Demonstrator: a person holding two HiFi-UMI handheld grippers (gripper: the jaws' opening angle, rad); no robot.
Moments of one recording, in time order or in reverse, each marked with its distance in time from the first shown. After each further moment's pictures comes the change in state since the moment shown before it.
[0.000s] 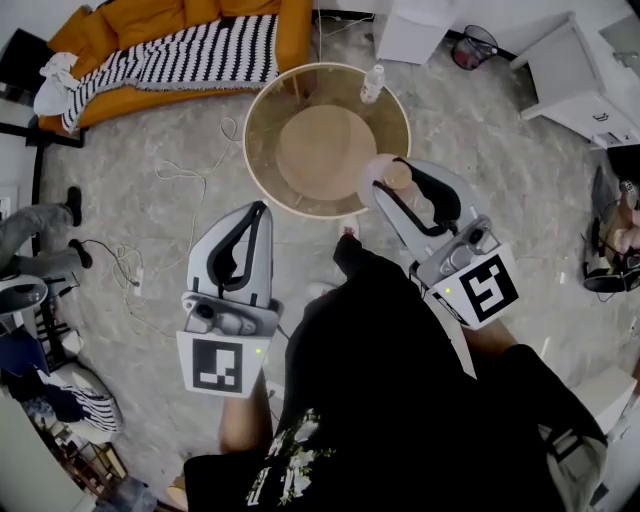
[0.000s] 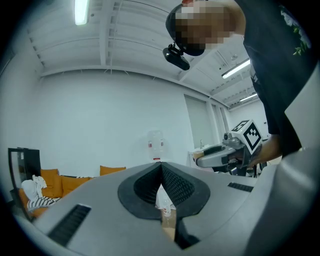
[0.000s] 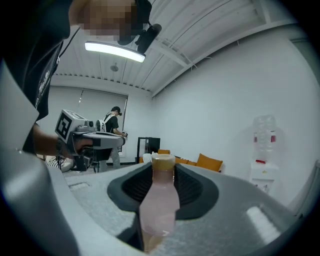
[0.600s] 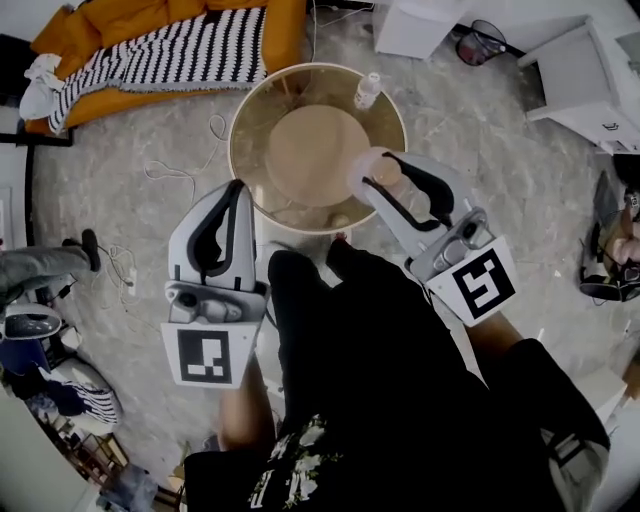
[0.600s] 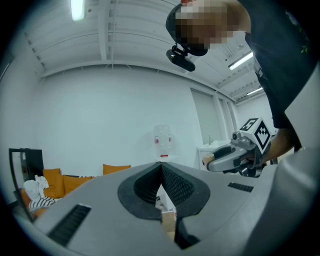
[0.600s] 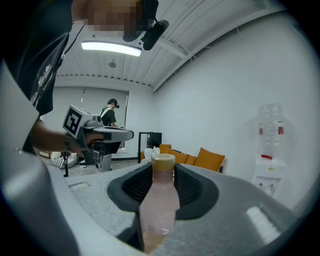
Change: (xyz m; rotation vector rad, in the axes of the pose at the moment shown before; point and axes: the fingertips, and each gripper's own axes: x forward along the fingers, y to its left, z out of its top) left arm 0.140 0.045 -0.034 0.006 0.035 0.071; right arm 0.060 -0.109 -0.065 0.037 0.093 0.065
